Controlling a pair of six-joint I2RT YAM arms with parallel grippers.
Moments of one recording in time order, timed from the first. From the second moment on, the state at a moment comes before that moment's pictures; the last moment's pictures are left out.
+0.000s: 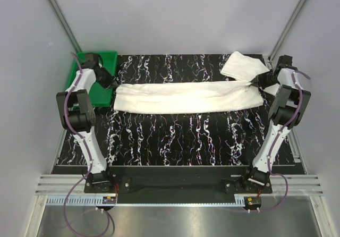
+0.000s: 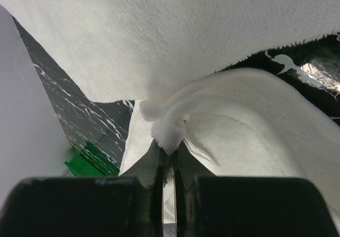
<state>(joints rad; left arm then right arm) 0.16 2.06 1.66 -0.62 0.27 -0.66 -0.37 2.29 1.88 -0.70 -0.40 0.91</state>
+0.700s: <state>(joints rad) 0.17 2.17 1.78 -0.66 0.22 -0.70 -0.40 2.36 1.91 -0.70 -0.34 0.97</state>
